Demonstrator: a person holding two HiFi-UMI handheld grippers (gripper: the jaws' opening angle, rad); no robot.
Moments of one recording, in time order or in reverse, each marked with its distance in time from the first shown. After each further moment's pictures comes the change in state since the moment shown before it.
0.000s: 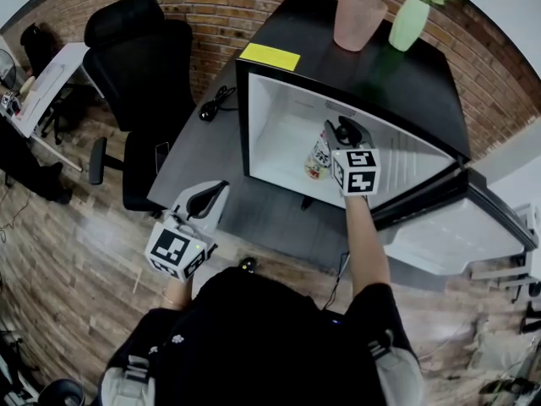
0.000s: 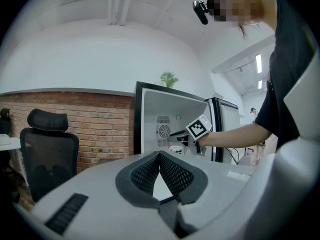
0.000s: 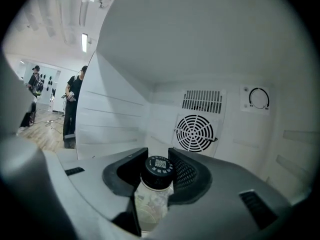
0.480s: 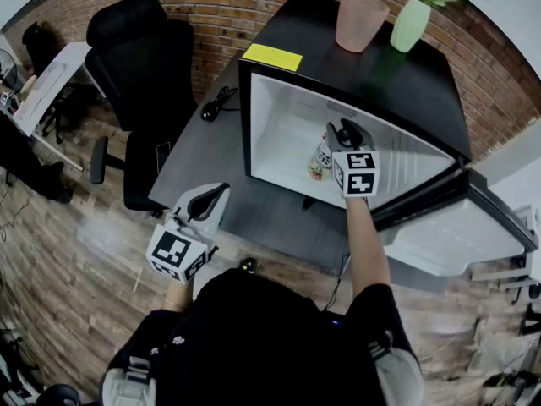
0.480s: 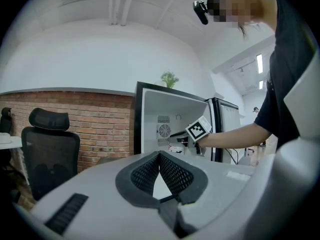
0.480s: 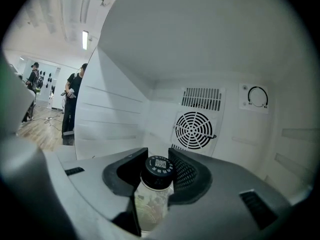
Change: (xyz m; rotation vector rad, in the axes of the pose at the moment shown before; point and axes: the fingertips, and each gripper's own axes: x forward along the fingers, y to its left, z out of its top) left arm -0.005 -0.001 -0.003 0.001 -0.006 0.006; right arm 0.000 -0.001 -0.009 -0.019 0.018 -0.016
